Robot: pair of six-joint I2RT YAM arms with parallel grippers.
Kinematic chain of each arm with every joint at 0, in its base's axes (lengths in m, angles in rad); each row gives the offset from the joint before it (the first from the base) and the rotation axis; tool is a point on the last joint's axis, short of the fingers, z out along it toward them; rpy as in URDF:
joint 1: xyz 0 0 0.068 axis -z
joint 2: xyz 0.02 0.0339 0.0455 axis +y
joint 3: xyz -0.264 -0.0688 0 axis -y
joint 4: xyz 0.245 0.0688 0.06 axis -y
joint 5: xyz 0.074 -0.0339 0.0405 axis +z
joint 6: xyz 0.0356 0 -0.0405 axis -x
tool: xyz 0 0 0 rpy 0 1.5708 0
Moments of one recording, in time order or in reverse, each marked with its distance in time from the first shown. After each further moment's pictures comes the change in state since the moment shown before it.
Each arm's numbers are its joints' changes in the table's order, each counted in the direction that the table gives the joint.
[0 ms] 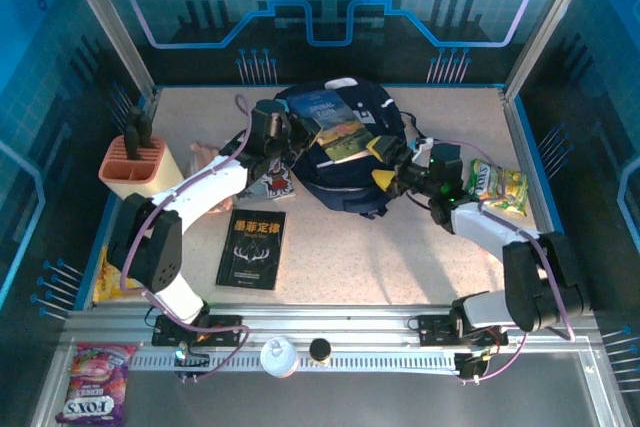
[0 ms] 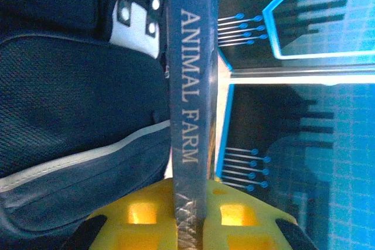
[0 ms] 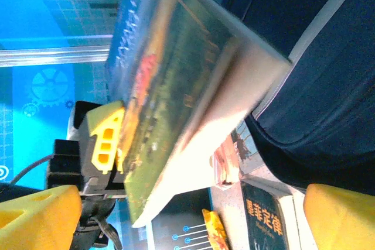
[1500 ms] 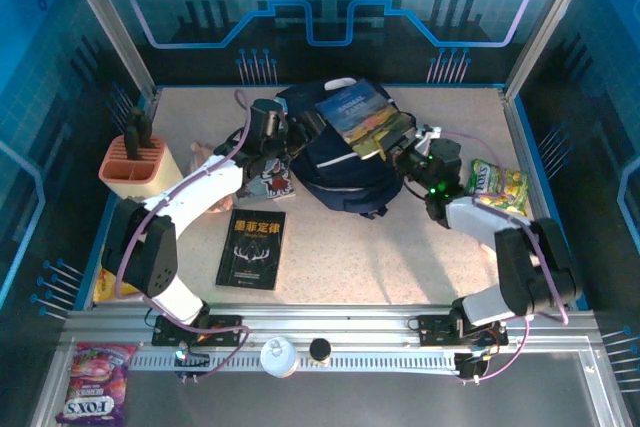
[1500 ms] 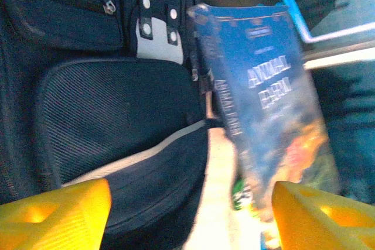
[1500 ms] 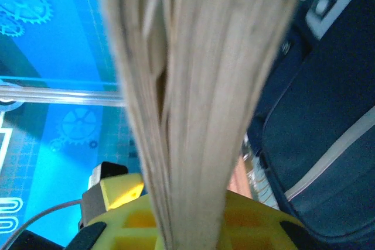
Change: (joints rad) left arm -0.008 -0.027 0.054 -0.197 0.031 -0.285; right arm 0.035 0.022 0.029 0.144 -0.171 0.047
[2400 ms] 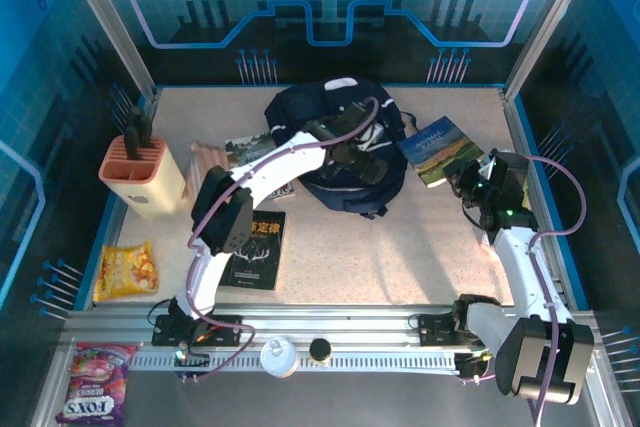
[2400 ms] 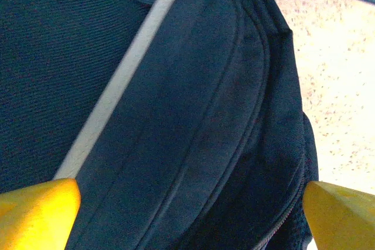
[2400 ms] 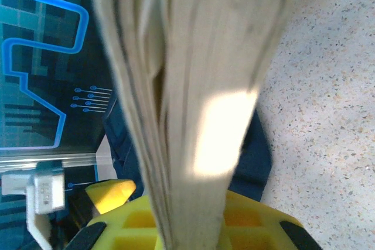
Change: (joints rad) left arm 0.293 0.560 0.711 -0.636 0.204 -0.881; right arm 0.393 -0.421 0.000 -0.855 0.003 0.411
